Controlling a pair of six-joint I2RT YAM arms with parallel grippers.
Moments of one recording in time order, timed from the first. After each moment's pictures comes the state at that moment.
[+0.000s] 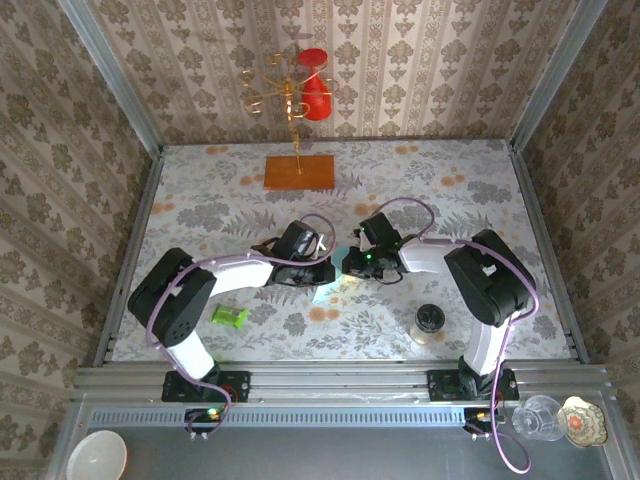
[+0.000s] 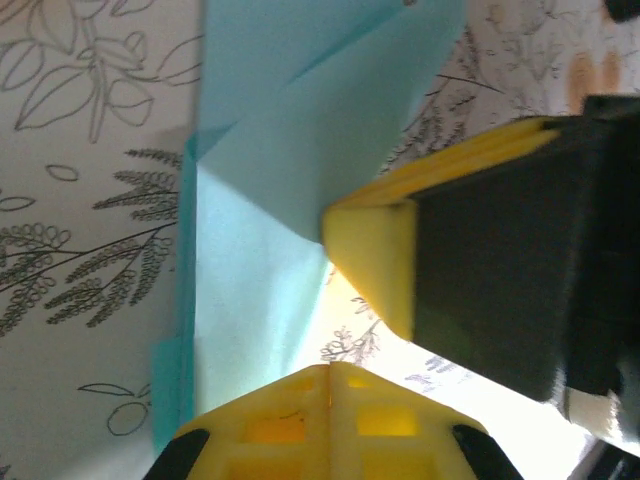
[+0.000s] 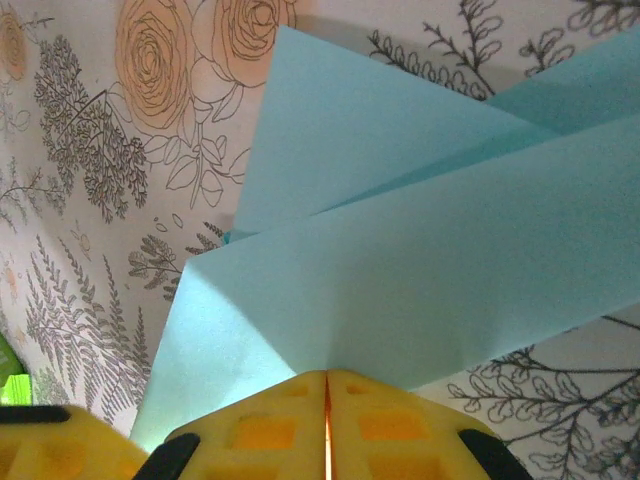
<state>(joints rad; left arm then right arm) -0.75 1.68 0.84 -0.08 0.40 -0.68 0.53 1.82 0.92 -0.11 -0.40 0.69</state>
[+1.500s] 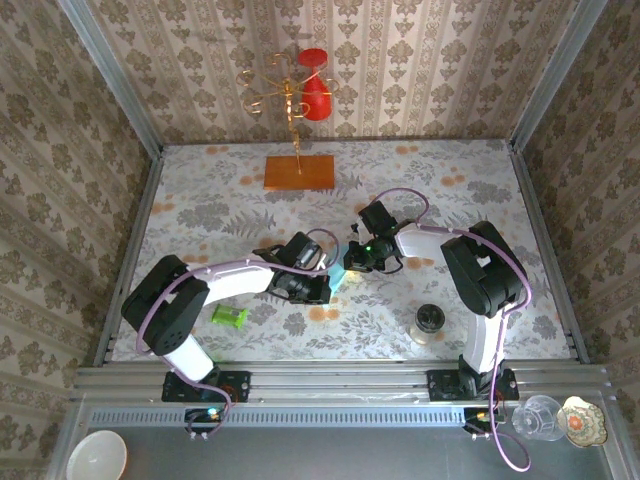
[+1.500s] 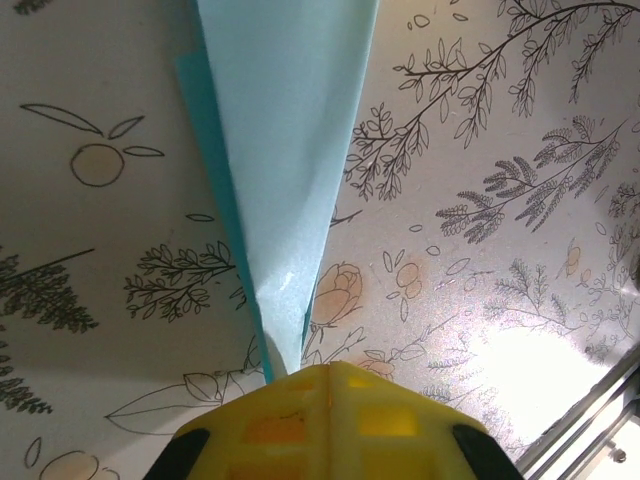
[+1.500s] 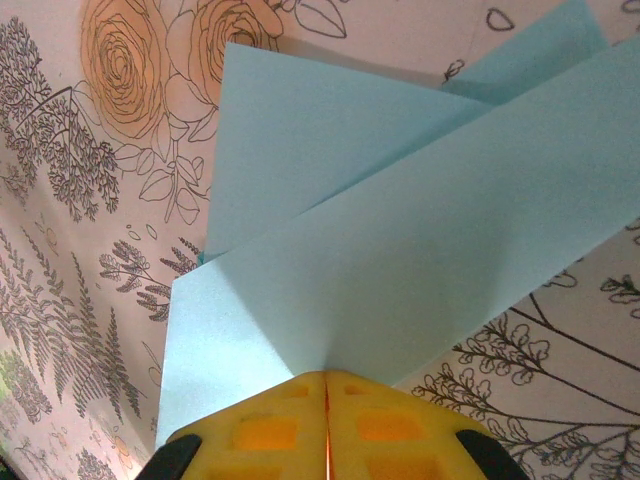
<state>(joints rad) -0.82 1.63 0.83 -0.34 0.42 -0.61 0.49 1.89 1.07 -0.32 -0.42 0.55</state>
